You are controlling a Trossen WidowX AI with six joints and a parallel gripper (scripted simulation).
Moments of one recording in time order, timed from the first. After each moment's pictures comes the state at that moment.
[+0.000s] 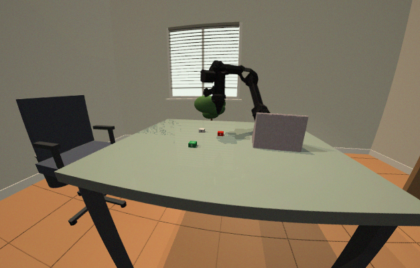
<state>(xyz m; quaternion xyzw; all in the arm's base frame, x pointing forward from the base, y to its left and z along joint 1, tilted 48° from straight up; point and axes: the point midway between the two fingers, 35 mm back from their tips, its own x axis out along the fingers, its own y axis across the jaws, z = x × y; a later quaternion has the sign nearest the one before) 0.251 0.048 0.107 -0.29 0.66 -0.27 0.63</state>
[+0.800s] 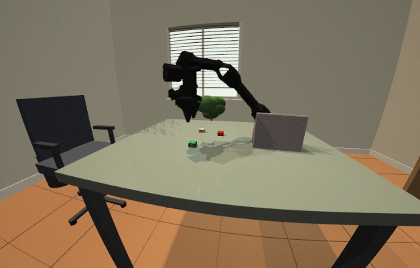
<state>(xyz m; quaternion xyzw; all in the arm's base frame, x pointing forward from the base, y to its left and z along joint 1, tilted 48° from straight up) 0.345 0.180 -0.037 -0.29 0.66 -0.27 0.64</state>
